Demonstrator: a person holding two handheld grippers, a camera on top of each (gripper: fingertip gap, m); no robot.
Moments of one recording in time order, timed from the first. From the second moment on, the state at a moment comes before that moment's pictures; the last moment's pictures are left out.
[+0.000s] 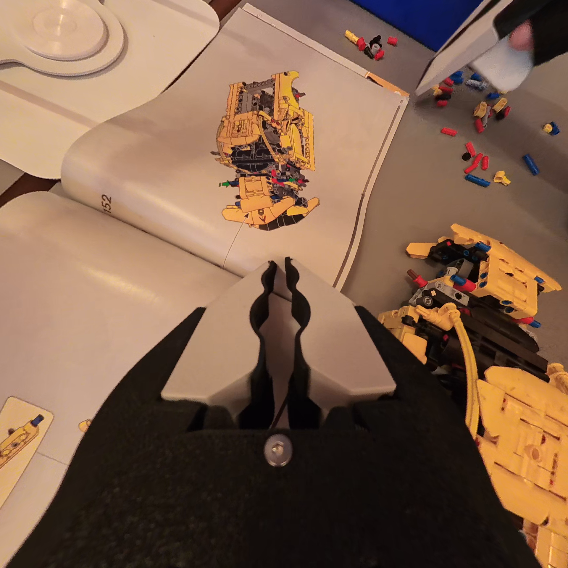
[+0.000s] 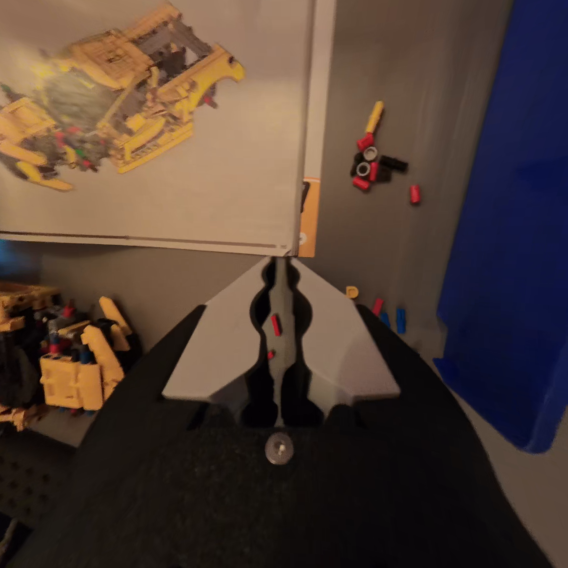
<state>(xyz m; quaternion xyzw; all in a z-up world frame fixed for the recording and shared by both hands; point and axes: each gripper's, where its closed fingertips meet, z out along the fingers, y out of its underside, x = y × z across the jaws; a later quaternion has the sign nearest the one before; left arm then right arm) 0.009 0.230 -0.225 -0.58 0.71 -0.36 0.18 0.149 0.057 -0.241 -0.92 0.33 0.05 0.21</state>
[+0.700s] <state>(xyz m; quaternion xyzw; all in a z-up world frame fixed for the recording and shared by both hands) 0.009 0.230 -0.225 -0.58 0.71 -0.36 0.18 0.149 0.060 -0.250 -0.91 0.35 0.05 0.19</state>
